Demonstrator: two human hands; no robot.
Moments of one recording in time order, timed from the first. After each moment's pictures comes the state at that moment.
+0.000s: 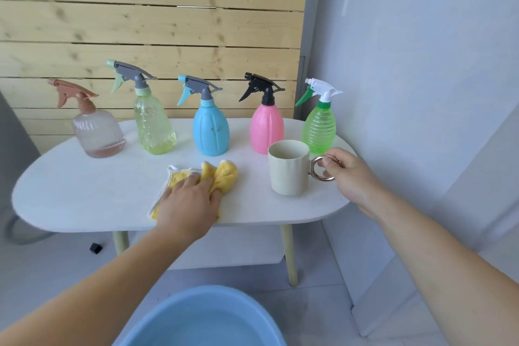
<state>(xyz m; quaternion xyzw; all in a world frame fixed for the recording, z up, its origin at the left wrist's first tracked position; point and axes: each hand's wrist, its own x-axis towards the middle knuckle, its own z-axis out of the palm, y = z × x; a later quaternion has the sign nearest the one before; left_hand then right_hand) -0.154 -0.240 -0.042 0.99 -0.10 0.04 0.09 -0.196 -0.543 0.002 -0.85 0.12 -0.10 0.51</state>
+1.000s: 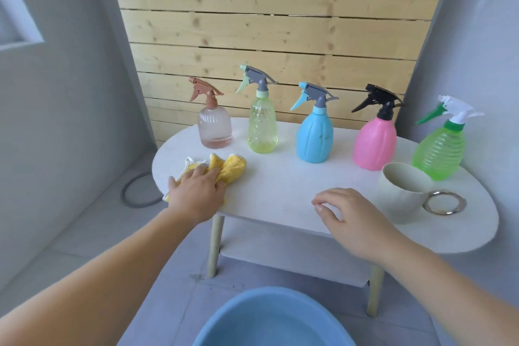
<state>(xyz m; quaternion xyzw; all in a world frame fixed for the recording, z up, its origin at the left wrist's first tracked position) -0.131 -0.058 -0.032 0.99 0.05 0.01 0.09 -0.191 -0.361 -0.010 -0.96 -0.16 -0.04 0.24</state>
